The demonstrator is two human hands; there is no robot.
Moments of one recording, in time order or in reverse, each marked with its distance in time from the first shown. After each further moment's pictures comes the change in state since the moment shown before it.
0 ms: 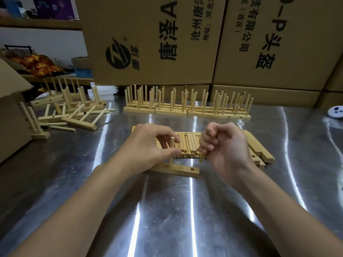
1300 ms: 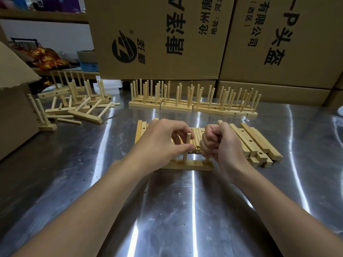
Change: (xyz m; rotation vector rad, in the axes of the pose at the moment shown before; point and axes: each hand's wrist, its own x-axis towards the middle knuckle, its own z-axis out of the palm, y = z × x) left_hand 0.001 0.011 0.014 -0.070 0.010 -0.008; right_hand 0.009 0.022 0.001 -0.440 -0.065 -0.178
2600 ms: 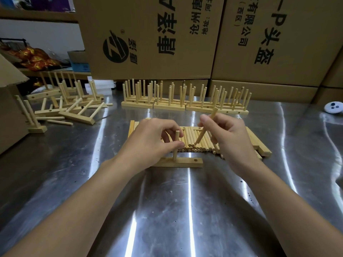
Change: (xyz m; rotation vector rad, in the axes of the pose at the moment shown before) left_hand 0.000 -0.004 -0.001 0.083 0.015 0.025; right_hand -0.006 -0.019 -0.029 -0.294 0.110 -0.207
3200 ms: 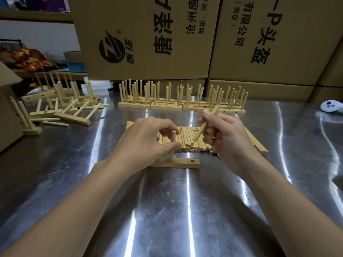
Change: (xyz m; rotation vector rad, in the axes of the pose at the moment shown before) left_hand -0.004 0.007 -0.007 0.122 0.008 0.020; right_hand 0.005 -0.004 -0.004 0.407 -0.102 0.244
